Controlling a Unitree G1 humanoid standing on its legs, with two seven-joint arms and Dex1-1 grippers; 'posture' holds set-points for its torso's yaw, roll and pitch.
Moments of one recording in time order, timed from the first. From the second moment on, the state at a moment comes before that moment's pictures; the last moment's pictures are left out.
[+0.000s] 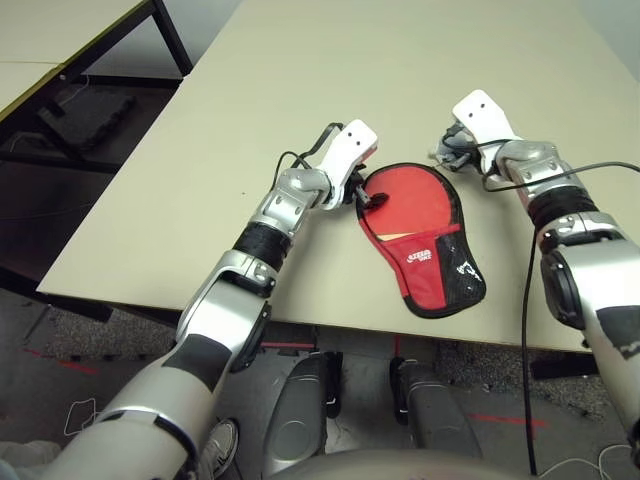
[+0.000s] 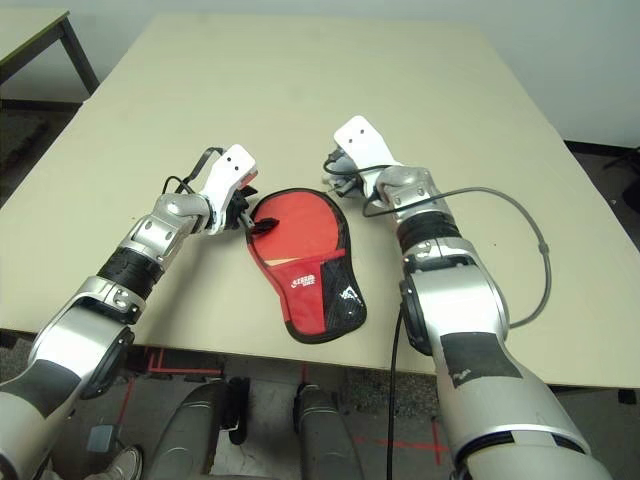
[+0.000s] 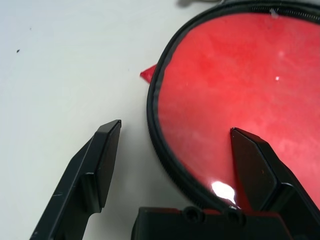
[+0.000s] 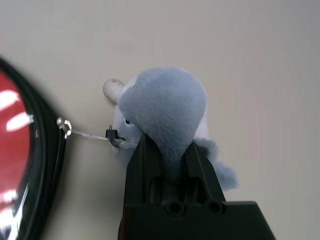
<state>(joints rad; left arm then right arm) -0.97 0.20 -0.29 0.77 0.06 0.34 -0.70 -1.05 -0.50 0.12 0.97 -0.19 0.33 0.58</state>
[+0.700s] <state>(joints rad) -1.23 0.13 -0.22 1.05 0.04 0.04 -0.95 -0.93 -0.46 0.11 0.73 -0.17 0.44 0.52</state>
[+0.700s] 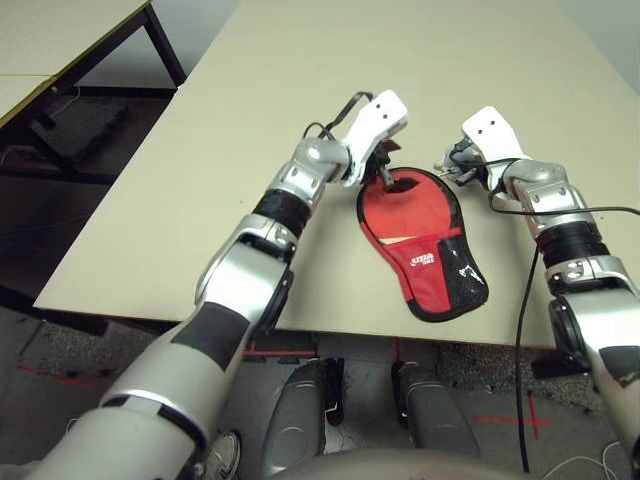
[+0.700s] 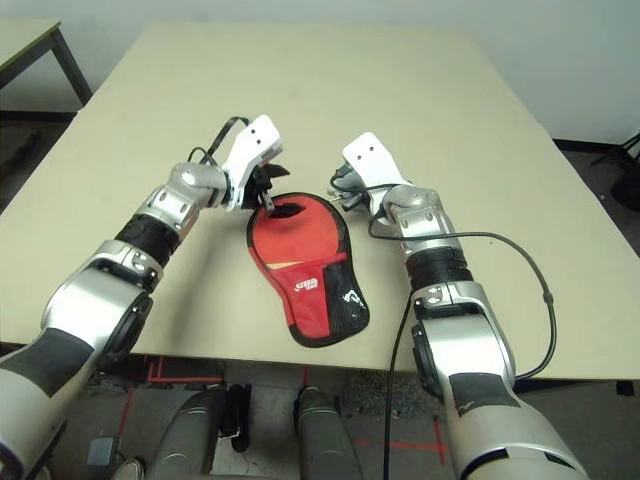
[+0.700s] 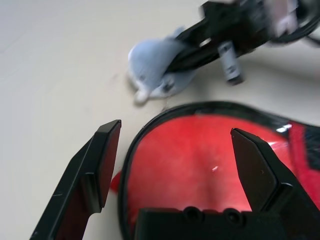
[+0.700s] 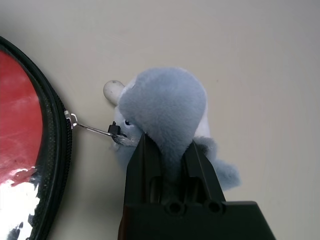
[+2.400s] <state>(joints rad) -1.21 0.00 -0.28 1.17 0.17 0.25 -0.95 -0.03 -0.98 -0.13 -0.63 0.05 1.07 0.79</state>
